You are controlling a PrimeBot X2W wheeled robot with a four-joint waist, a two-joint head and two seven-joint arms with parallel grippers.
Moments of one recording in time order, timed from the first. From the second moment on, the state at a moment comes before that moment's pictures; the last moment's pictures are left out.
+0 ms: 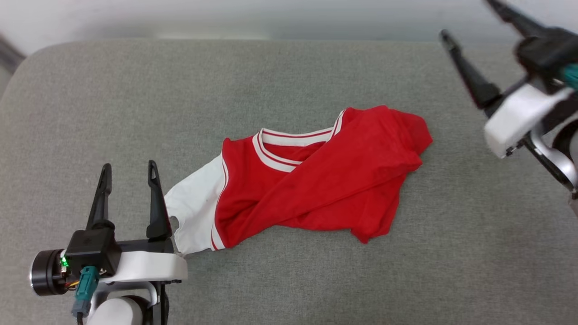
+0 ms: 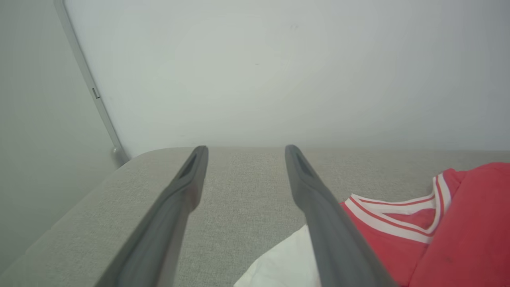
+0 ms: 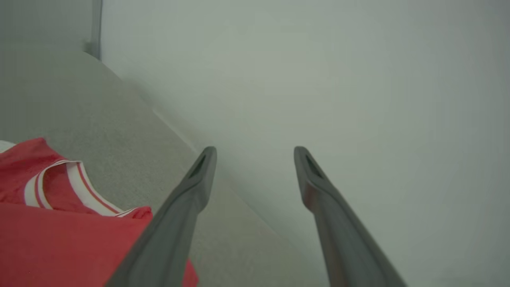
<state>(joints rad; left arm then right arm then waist) -0.11 0.36 -0.27 -0.11 -0.33 0.40 -0.26 -0.77 -0.55 0.44 0.10 0.23 0.13 0.04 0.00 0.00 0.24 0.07</state>
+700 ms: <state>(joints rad) -0.20 0.09 -0.12 -0.08 -0.13 0.15 -0.26 -1.24 -0.70 1.19 0.30 0.82 0.13 0.80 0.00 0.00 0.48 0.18</state>
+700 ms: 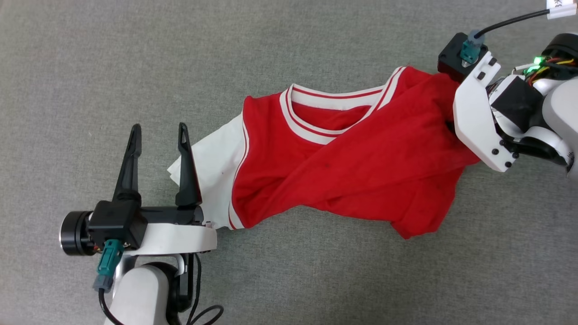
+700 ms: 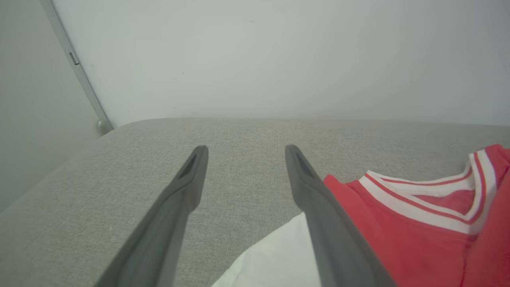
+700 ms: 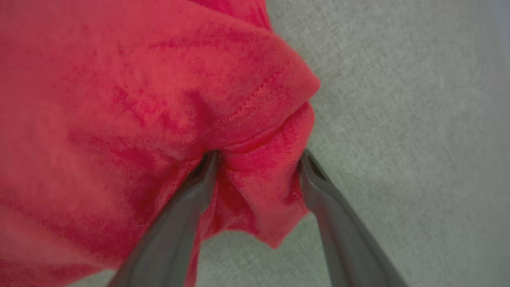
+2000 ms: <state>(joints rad) 0.01 0.05 0.01 -0.02 -0.06 0.08 -0.26 -0.57 -1.07 1.28 -0.08 1.08 0.13 0.34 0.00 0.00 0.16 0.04</state>
